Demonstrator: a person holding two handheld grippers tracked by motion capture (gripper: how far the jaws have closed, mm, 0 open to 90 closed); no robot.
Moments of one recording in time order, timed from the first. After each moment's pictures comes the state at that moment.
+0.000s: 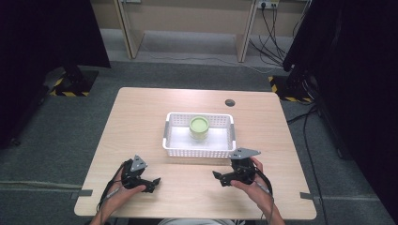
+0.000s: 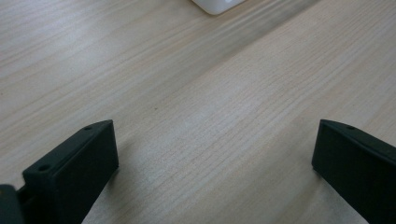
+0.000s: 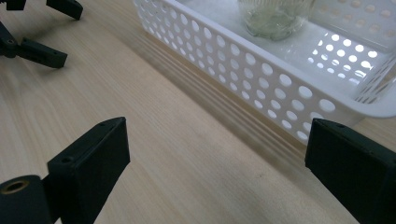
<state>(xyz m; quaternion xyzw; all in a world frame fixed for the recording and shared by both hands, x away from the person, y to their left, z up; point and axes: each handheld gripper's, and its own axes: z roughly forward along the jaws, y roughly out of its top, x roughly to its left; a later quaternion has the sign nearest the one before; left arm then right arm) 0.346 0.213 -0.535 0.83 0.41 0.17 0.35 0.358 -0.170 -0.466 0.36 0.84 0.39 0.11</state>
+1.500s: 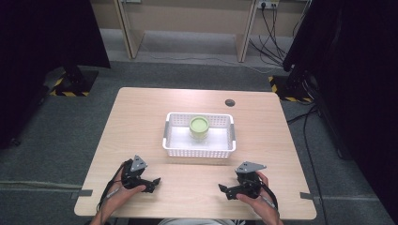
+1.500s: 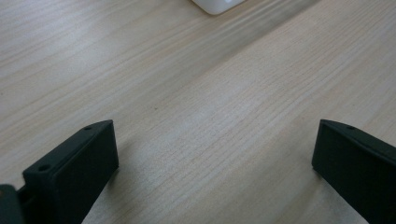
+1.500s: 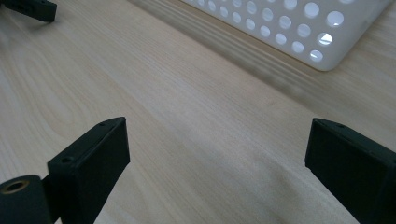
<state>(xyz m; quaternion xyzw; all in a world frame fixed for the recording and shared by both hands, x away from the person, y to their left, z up) 0.346 0.213 -0.535 0.83 0.41 0.17 0.35 0.330 -0.190 -0.499 0.39 0.84 0.37 0.09</state>
